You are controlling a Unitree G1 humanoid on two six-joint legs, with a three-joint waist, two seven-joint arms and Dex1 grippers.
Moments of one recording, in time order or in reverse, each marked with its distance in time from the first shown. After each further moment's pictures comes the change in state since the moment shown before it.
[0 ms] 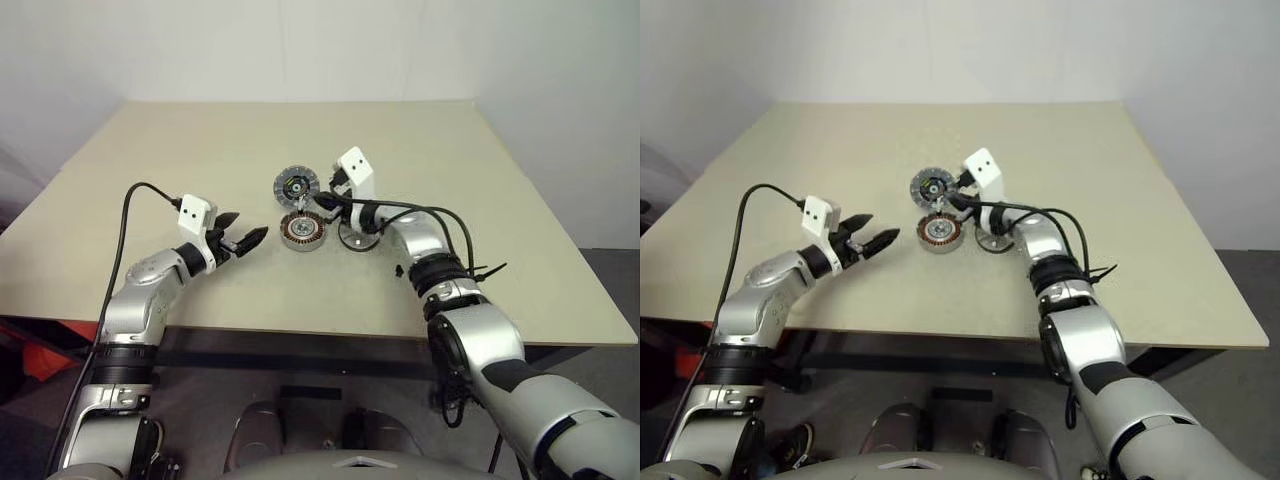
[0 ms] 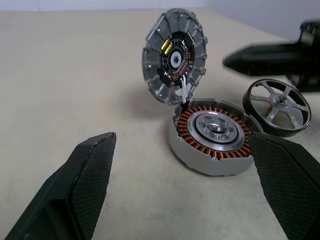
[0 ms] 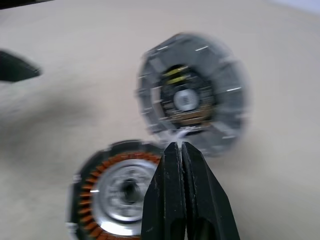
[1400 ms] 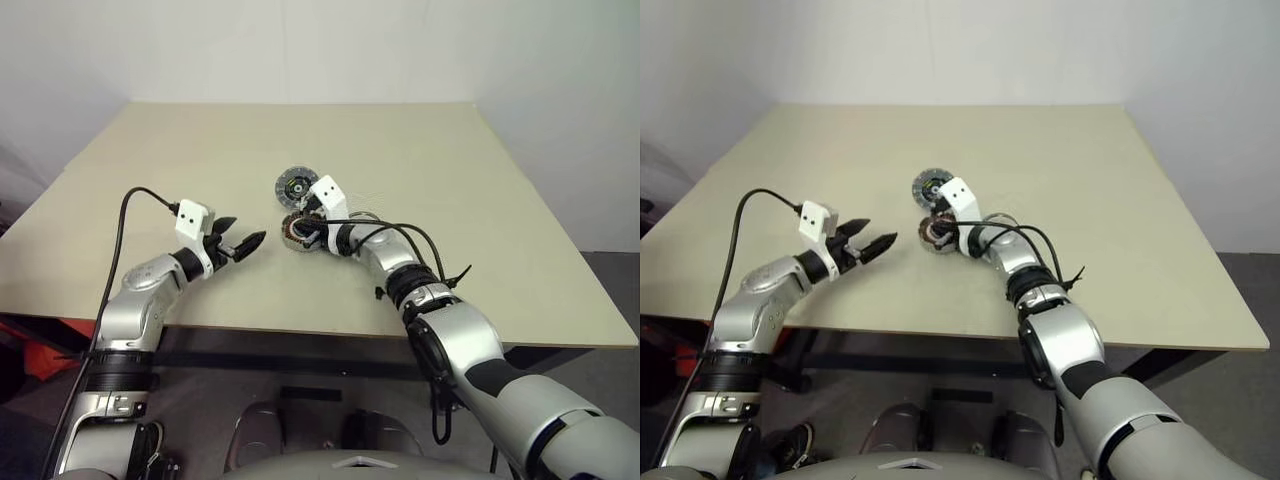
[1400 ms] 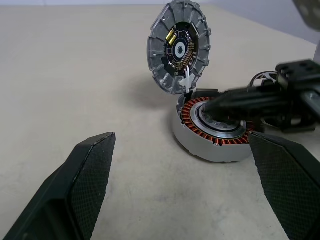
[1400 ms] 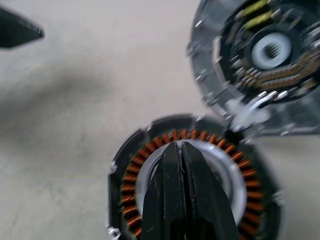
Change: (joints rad) left arm 0.037 0.009 0.002 -0.026 -0.001 0.006 0.005; right arm -0.079 0.058 0.012 0.234 -0.004 -0.087 -0.068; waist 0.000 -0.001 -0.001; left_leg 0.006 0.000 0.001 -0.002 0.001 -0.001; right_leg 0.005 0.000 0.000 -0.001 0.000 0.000
